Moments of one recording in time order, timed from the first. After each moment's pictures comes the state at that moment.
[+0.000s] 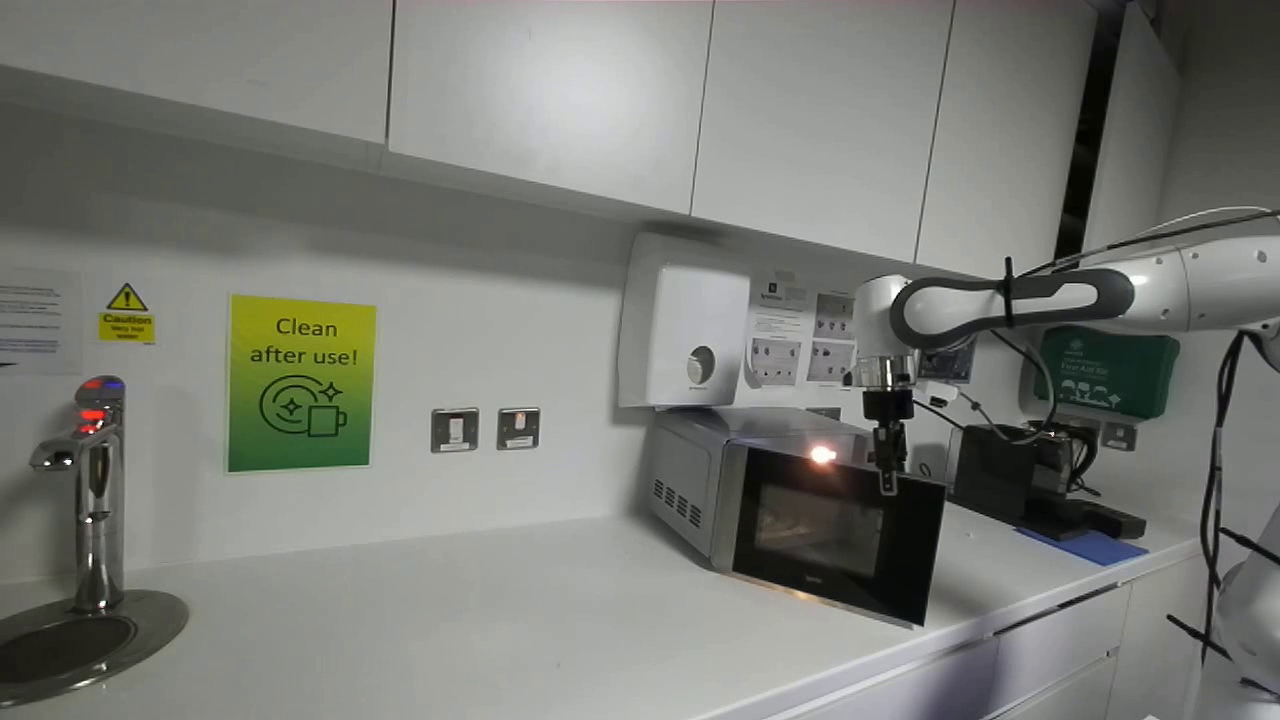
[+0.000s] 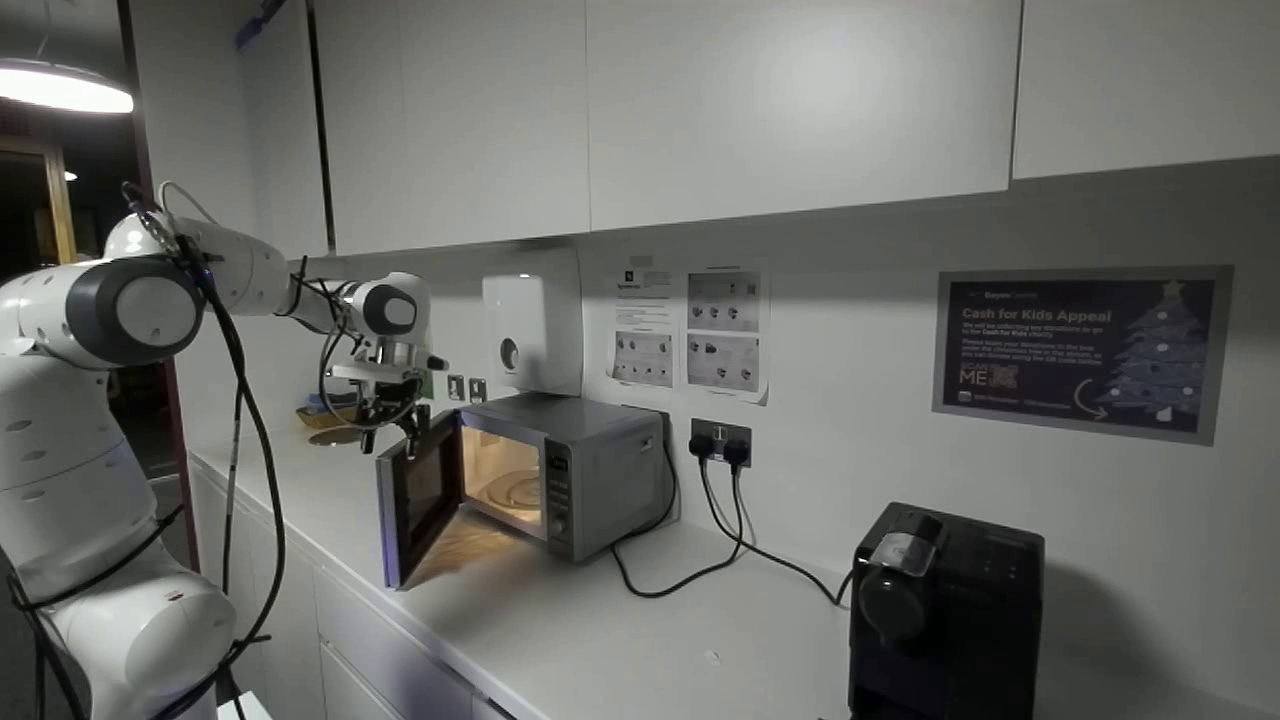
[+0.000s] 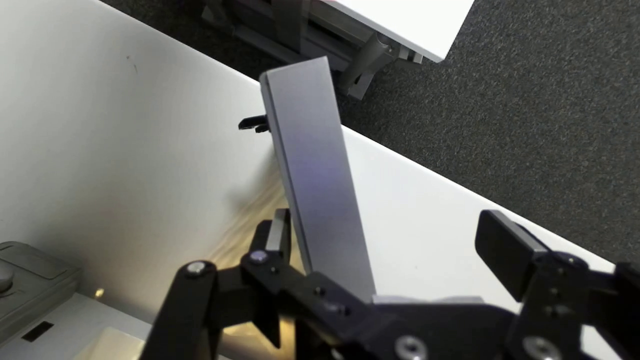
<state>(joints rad) 0.19 -0.25 0.22 -2.04 0.09 1.61 -0.08</state>
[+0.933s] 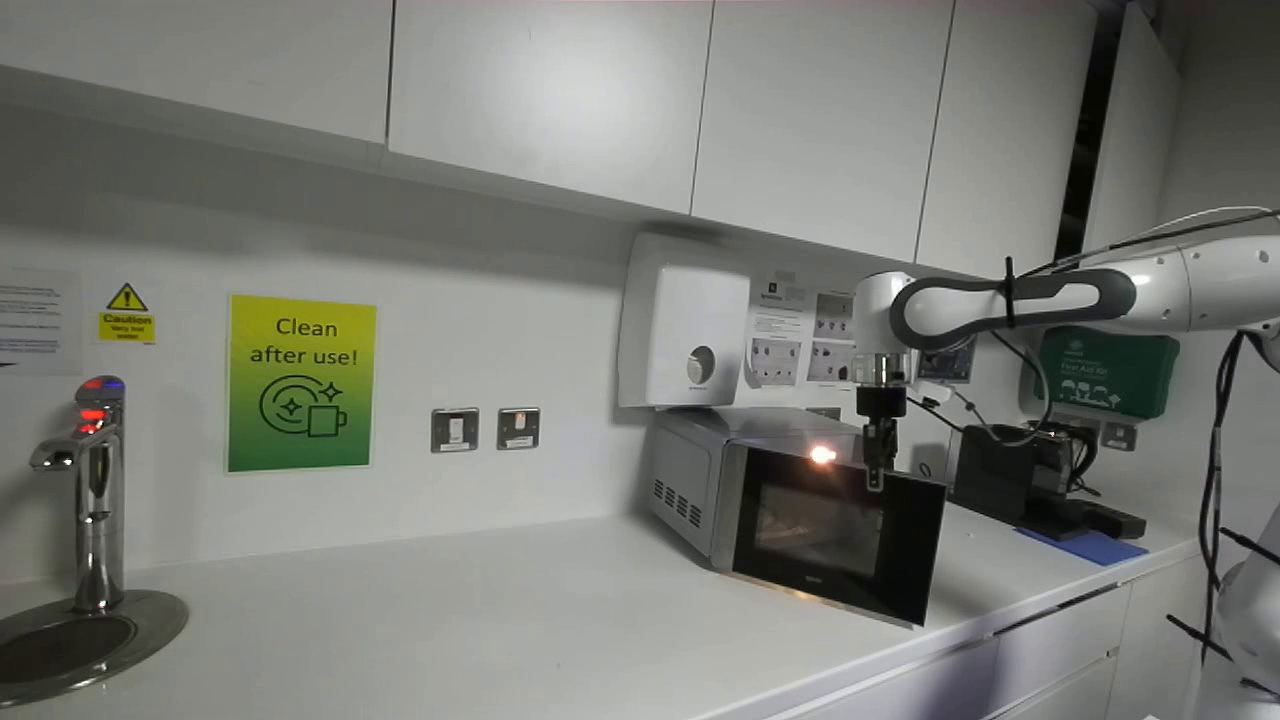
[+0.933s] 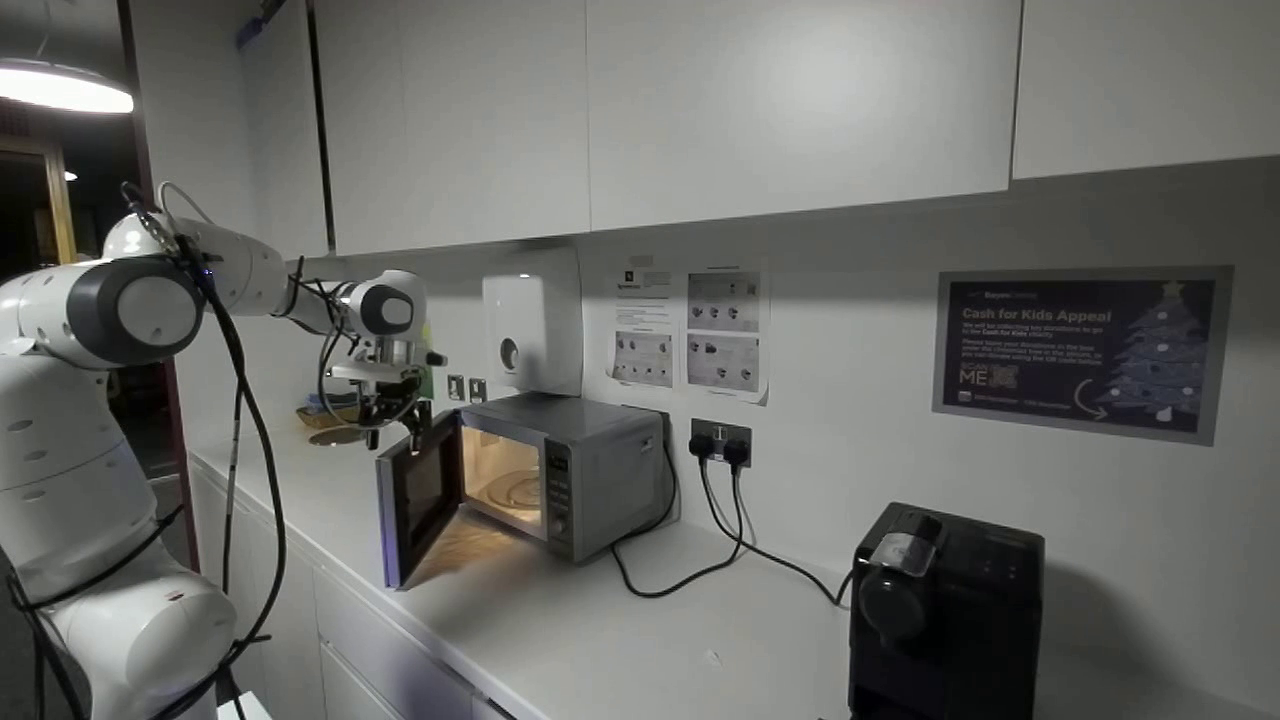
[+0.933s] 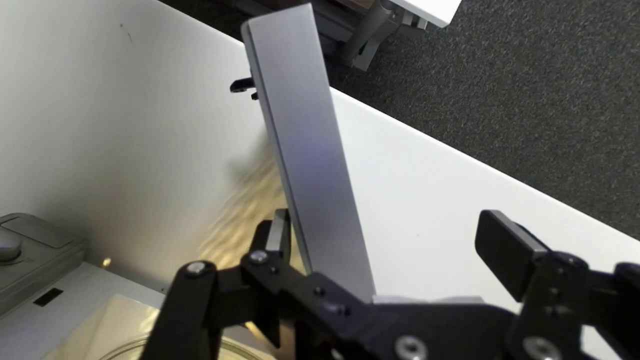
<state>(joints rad) 0.19 -0.25 0.23 -2.04 0.09 1.68 -0.05</state>
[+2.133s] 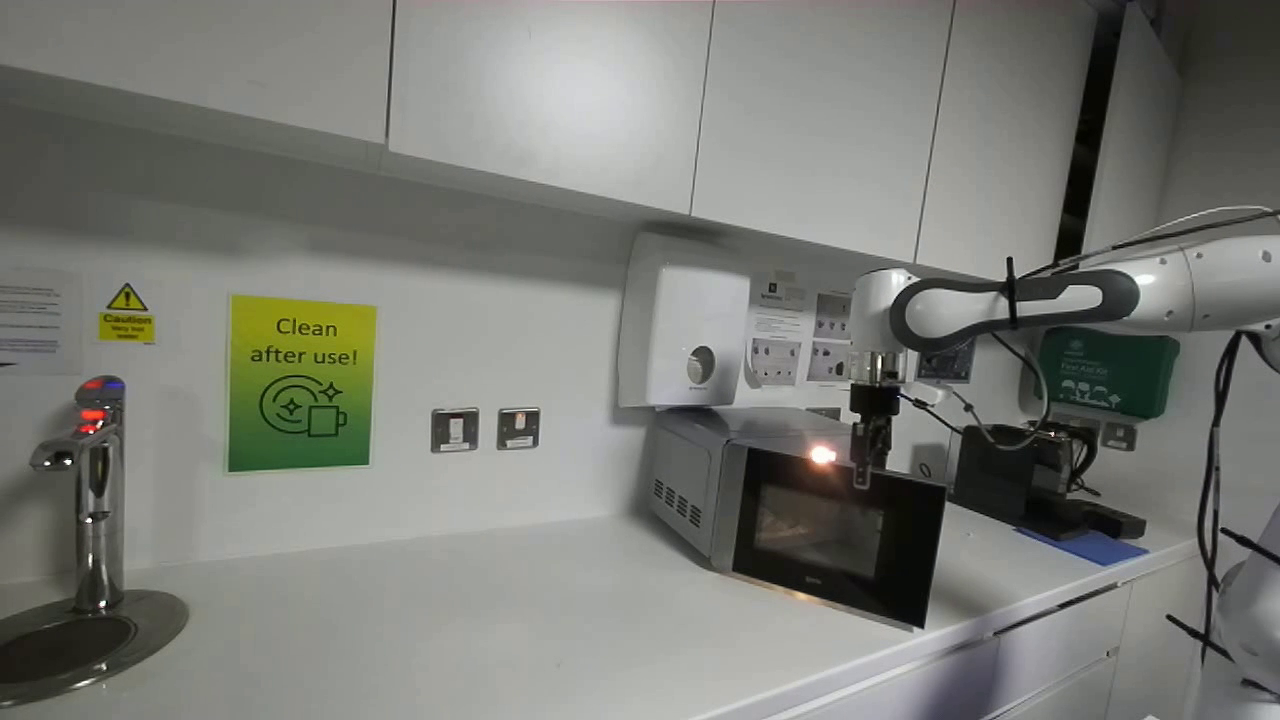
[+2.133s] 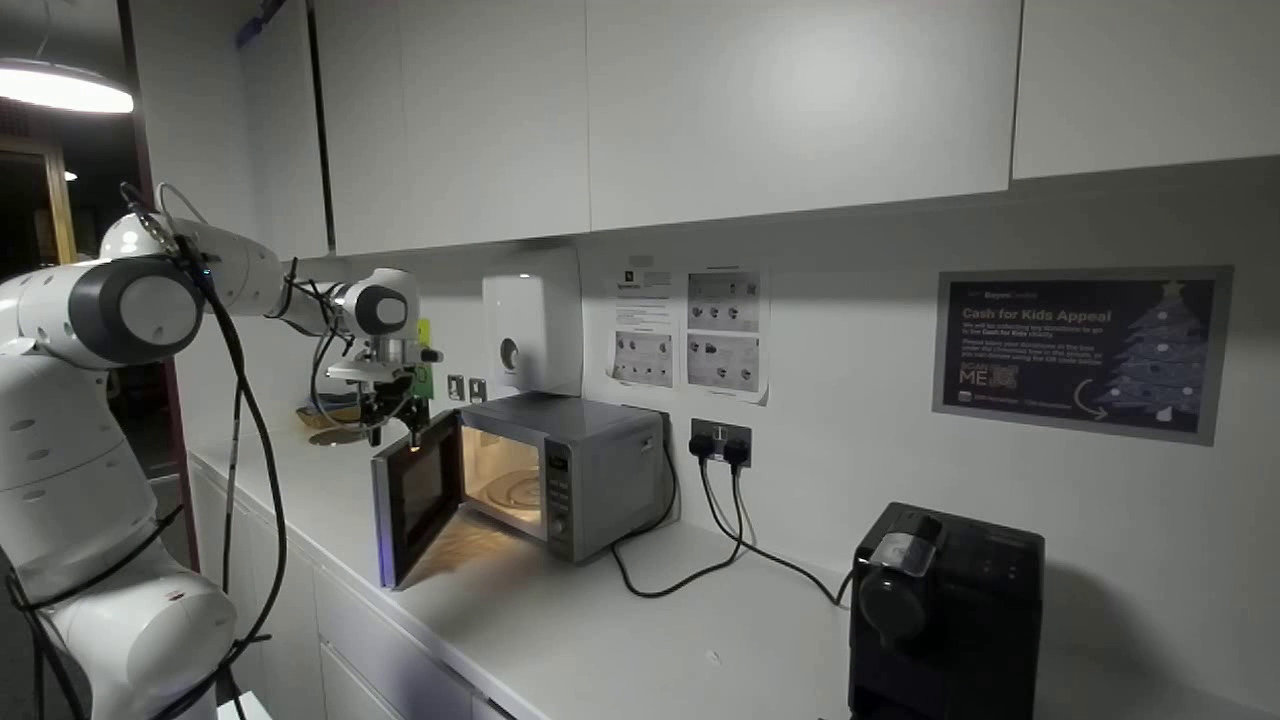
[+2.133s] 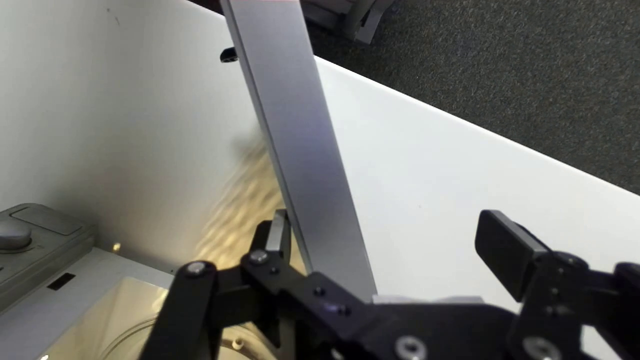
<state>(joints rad) 0.19 -0.25 0.25 -2.04 0.08 1.74 0.04</state>
